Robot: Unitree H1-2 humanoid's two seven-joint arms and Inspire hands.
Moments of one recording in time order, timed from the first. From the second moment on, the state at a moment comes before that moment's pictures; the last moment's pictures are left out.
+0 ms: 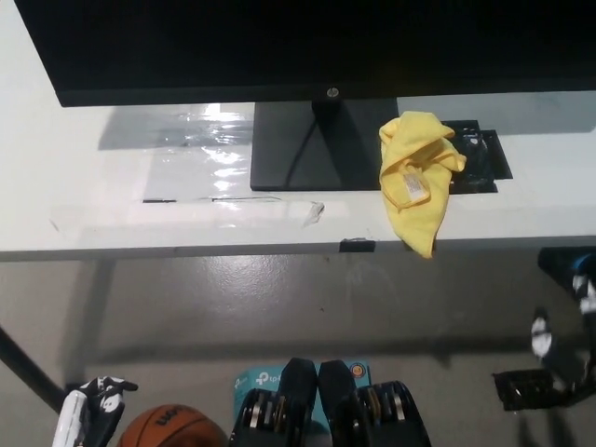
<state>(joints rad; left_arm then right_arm) 0.02 0.17 0.13 0.40 -0.01 -0.23 0.01 -0.03 -0.27 0.02 -0.23 -0.25 0.13 -0.03</state>
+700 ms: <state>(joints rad) 0.02 0.17 0.12 0.40 -0.01 -0.24 0.00 -0.54 -0.38 0.11 -0.17 -0.26 0.27 0.13</state>
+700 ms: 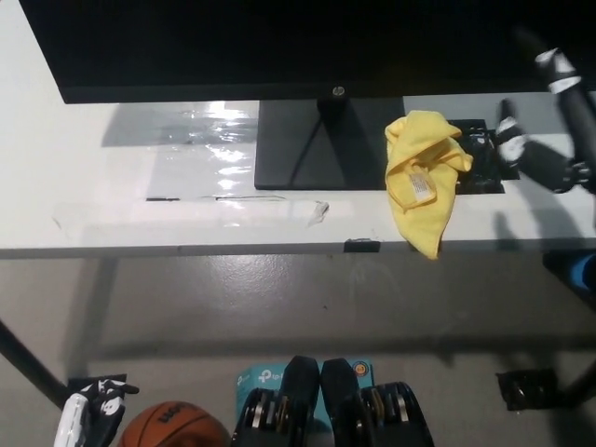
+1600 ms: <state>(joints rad) 0.02 0.17 0.10 0.40 0.00 -0.24 -0.01 -0.78 -0.22 0.33 0.39 -0.37 0.31 0.16</state>
